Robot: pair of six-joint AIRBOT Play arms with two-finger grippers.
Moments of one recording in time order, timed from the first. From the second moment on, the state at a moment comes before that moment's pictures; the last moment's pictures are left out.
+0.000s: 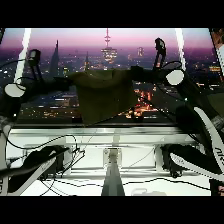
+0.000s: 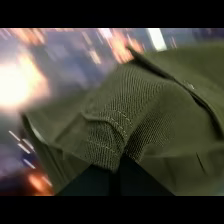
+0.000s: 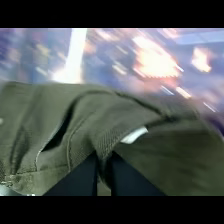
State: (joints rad) left arm 0.02 -0.94 0.72 0.76 -0.88 -0.93; right arm 0.29 -1.18 0.96 -0.91 0.70 1.52
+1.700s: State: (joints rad) left arm -0.20 -1.06 0.57 0.87 -1.02 -1.15; right arm 0.03 -1.57 0.86 -0.69 1.15 1.17
